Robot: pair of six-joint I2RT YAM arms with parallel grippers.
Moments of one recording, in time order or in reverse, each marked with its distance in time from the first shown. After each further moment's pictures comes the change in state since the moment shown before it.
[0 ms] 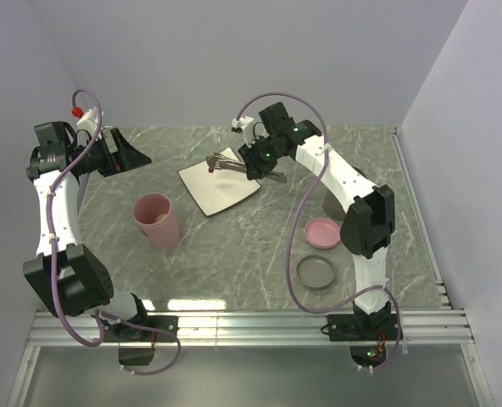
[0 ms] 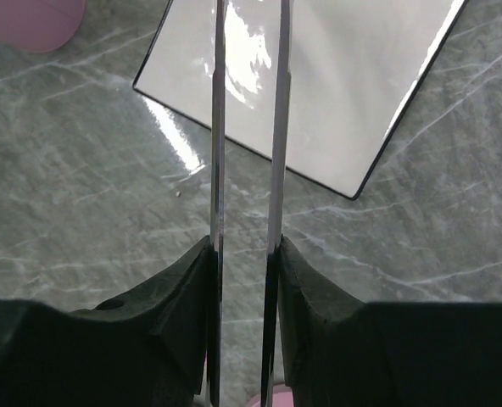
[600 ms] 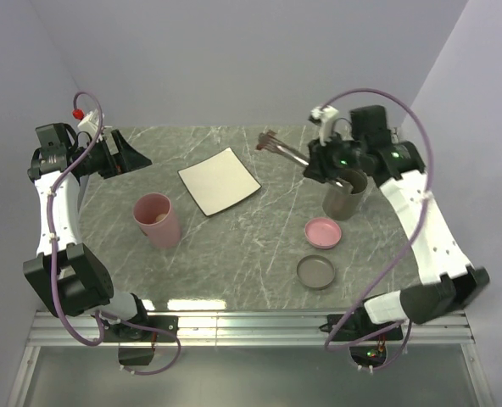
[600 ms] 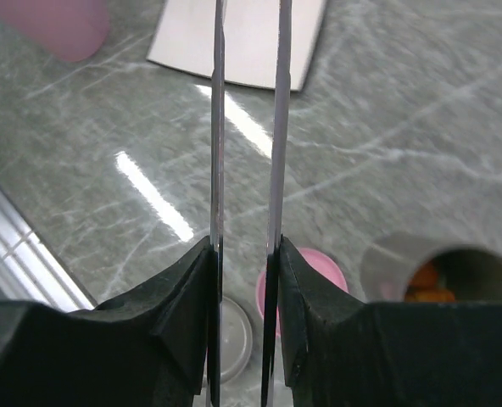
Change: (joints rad) left arm 0.000 -0.001 -0.018 0.001 -0.015 0.000; right arm -0.225 -0.628 -0.346 -0.074 -0.071 0.041
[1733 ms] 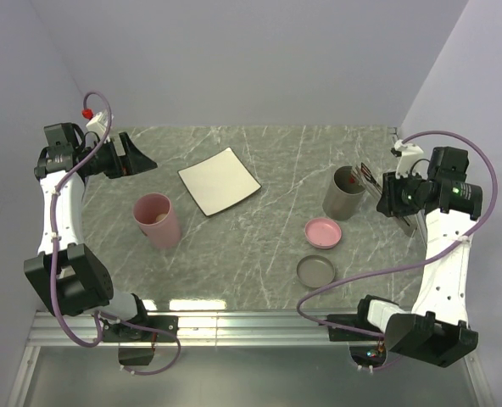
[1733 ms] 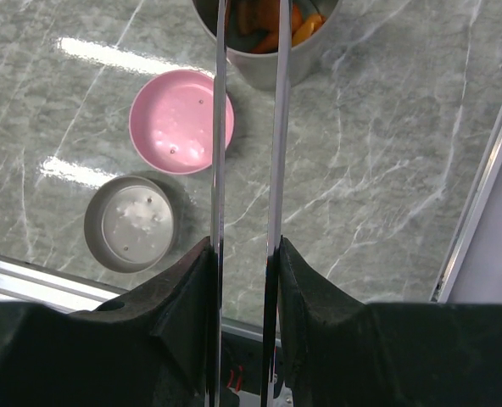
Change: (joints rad) left arm -0.046 0.000 -0.013 0.003 -0.012 0.050; right arm -0.633 -0.292 -0.277 -0.254 0.063 -0.138
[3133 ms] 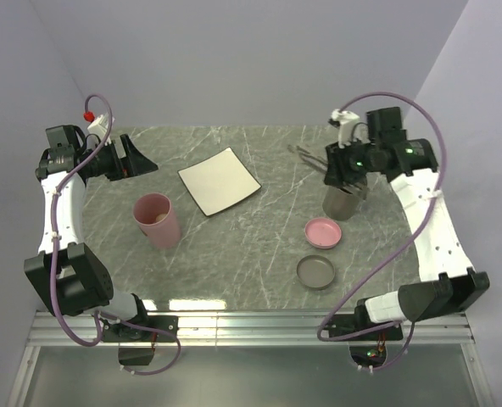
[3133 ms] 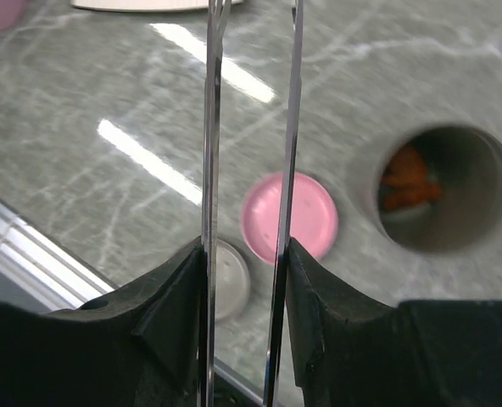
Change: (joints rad) left arm 0.000 0.000 -0.020 -0.005 0.000 -0.007; right arm 0.439 0.246 0.282 0.047 0.016 0.136
